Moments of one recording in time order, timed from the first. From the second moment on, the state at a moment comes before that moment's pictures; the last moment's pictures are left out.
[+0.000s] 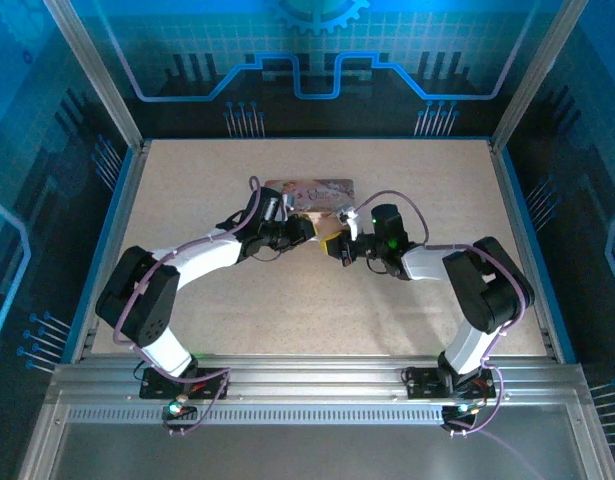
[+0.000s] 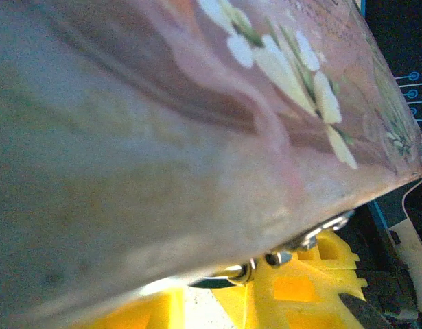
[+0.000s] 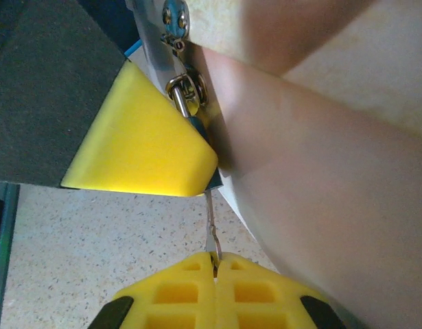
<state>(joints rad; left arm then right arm) -0.49 1.64 0.97 -0.05 0.41 -0.92 0.44 1.71 0.72 0.48 -0.70 0.16</state>
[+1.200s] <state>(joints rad) -0.50 1.64 0.97 -0.07 0.45 -0.89 0.45 1.64 0.60 0.50 -0.65 0.09</state>
